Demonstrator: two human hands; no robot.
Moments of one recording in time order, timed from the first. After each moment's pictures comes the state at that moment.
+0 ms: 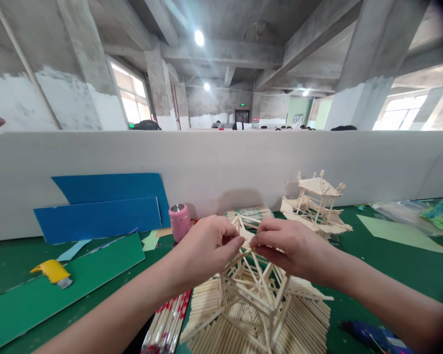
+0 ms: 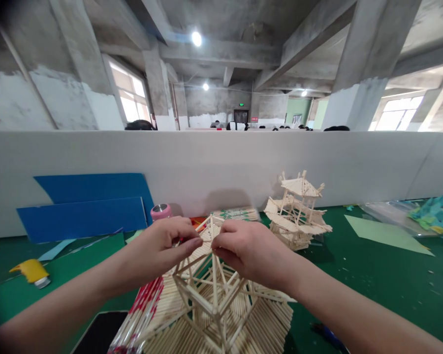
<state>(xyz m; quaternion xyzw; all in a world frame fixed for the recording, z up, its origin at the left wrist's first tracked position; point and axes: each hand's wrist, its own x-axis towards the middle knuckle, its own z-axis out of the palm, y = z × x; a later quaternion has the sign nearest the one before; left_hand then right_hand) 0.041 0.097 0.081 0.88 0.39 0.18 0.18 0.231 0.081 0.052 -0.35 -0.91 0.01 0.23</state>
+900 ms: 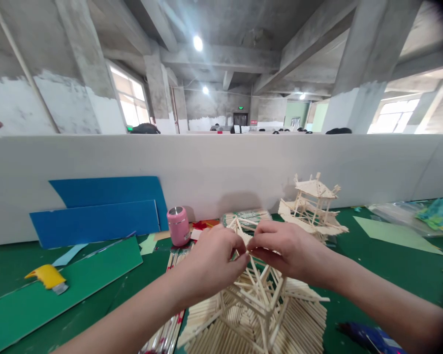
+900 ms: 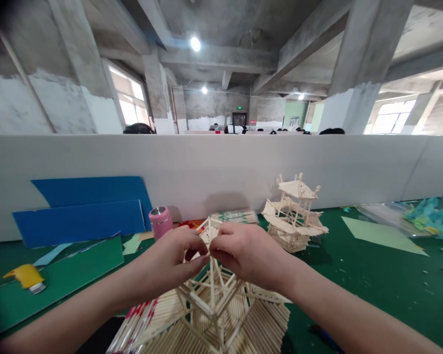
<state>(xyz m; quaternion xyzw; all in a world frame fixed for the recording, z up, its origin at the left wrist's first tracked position) 0.054 0.092 0.072 0.90 0.39 0.13 0.16 0.231 0.079 0.053 -0.36 -0.91 0.01 0.22</state>
